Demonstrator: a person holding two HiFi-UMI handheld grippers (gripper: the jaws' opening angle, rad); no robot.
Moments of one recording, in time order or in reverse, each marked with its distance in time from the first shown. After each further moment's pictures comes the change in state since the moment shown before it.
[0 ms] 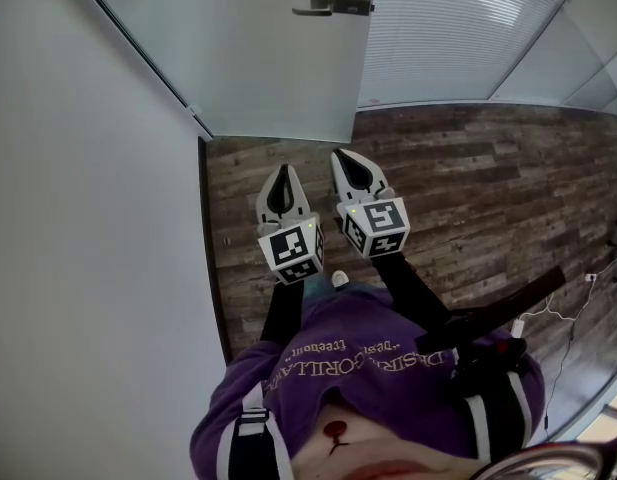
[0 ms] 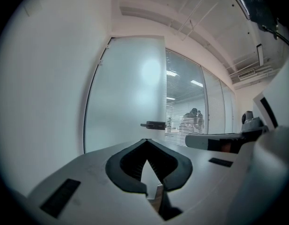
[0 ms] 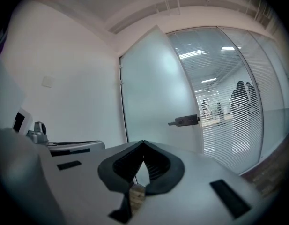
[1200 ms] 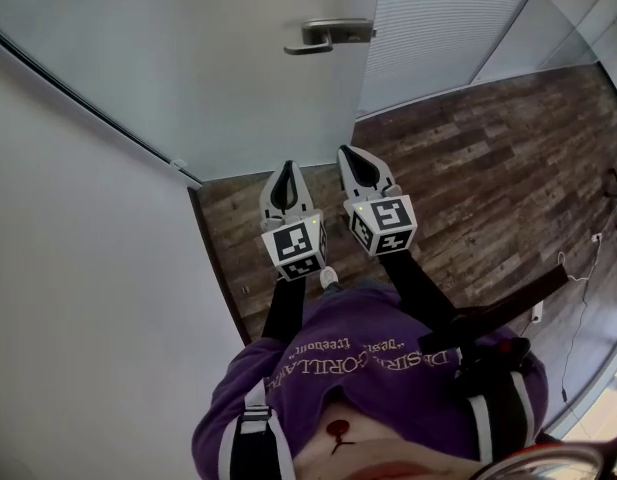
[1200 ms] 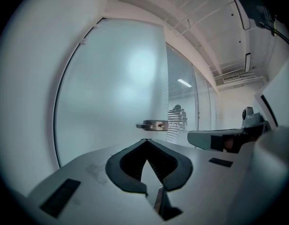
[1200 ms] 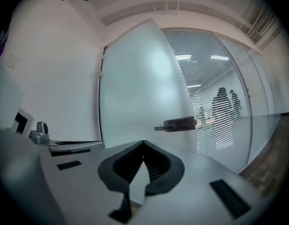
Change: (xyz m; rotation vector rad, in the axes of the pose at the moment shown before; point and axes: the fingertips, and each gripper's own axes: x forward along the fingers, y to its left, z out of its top) left arm 0.205 0.061 0.012 0.030 0.029 -0.244; right arm 0.173 -0.068 0.022 0.003 -0.012 -0.236
